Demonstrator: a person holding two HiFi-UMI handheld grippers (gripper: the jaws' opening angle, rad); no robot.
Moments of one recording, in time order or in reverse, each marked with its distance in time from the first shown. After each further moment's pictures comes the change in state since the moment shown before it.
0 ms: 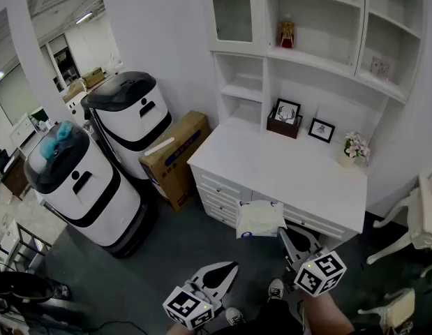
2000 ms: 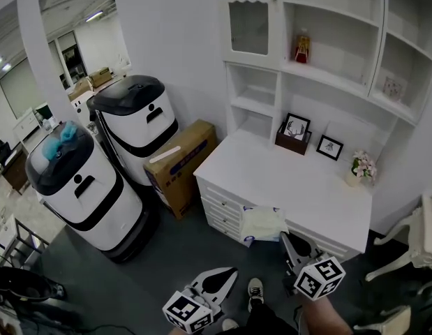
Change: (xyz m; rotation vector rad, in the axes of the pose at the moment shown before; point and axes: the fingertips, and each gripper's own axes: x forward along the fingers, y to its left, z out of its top) left arm 0.010 0.042 0.017 -0.017 -0.027 0.029; right arm 0.050 -0.014 0.011 -0.007 0.005 0.001
